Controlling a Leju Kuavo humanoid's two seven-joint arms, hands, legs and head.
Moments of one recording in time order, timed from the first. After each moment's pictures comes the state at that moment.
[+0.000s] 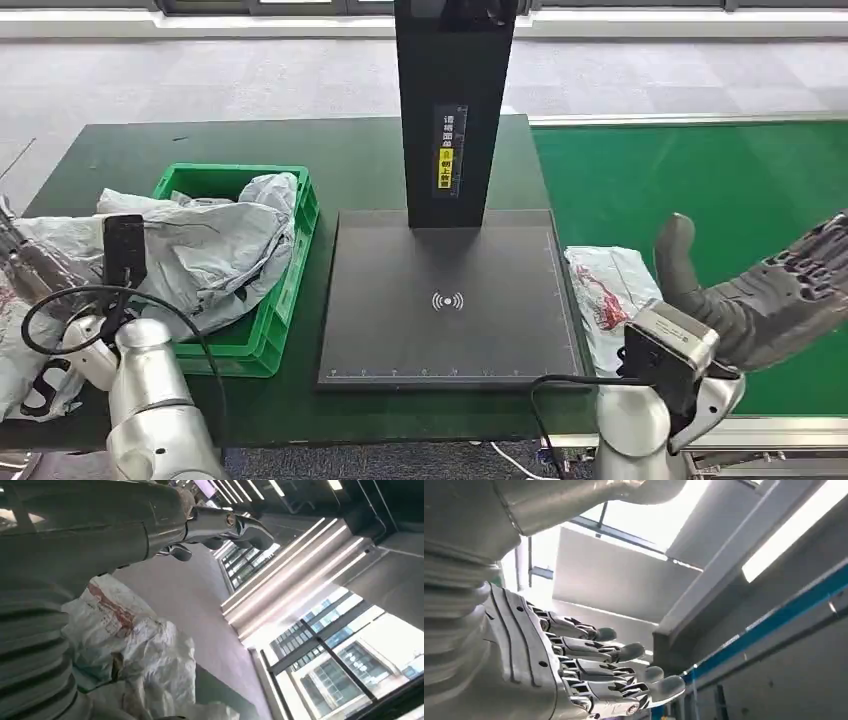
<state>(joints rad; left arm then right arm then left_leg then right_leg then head) -0.57 -0.35 0.83 -1.20 -1.19 0.70 -0.51 -0.12 0.30 0.12 -1.80 1.05 -0.70 -0.50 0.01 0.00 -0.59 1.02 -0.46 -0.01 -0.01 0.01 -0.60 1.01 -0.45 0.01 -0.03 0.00</state>
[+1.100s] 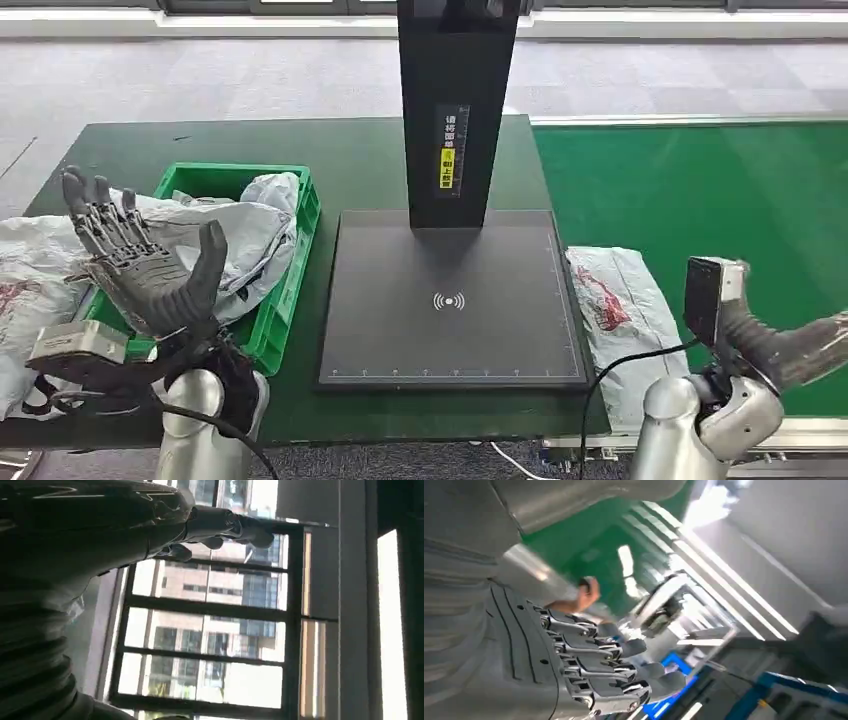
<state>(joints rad) -0.14 -0.31 -0.15 -1.70 -0.09 0.46 -0.70 -0.23 0.32 -0.50 -1.41 1.48 -0.70 -0.13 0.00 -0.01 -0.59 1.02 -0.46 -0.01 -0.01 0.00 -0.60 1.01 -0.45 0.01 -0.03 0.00</state>
